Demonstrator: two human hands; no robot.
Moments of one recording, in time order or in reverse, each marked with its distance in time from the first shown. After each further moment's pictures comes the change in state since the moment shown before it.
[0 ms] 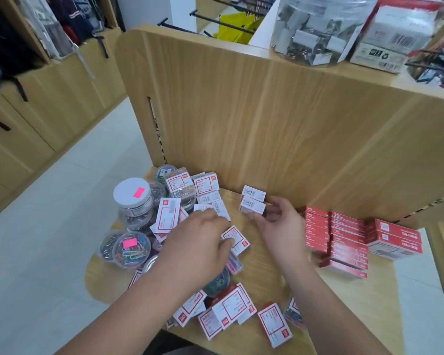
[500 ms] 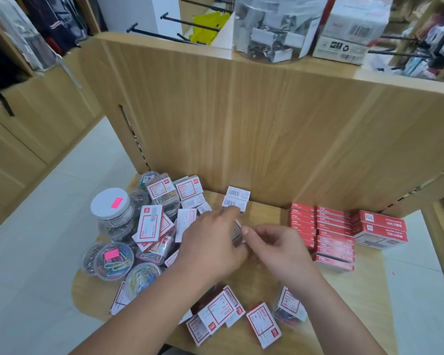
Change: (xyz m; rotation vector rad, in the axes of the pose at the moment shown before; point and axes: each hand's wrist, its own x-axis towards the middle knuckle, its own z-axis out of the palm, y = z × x) left_hand 0.033 0.038 0.032 -0.026 -0.063 -0.098; right_hand -0.036 -0.003 -0.046 0.205 -0.395 0.045
